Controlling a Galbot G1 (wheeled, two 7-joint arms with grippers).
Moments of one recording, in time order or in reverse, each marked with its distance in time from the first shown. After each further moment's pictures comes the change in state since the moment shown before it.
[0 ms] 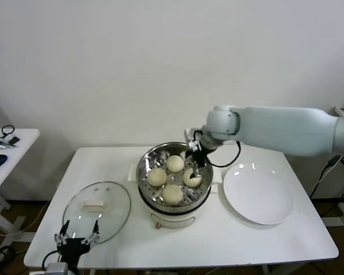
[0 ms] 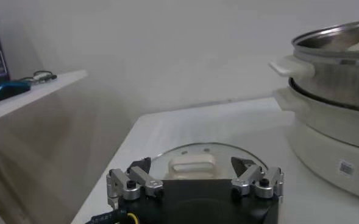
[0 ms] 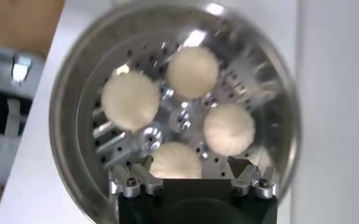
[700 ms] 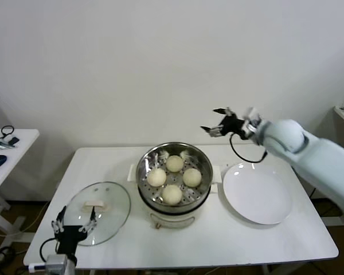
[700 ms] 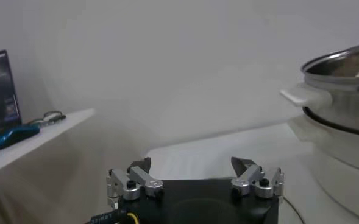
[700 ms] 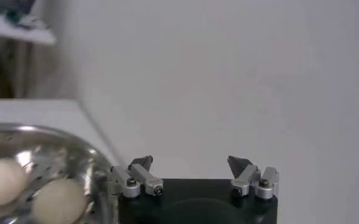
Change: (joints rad) left arm -0.071 0.051 0.003 0.048 0.033 -0.104 -0.034; right arm -0.938 -0.374 1.101 0.156 -0.071 0.230 0.548
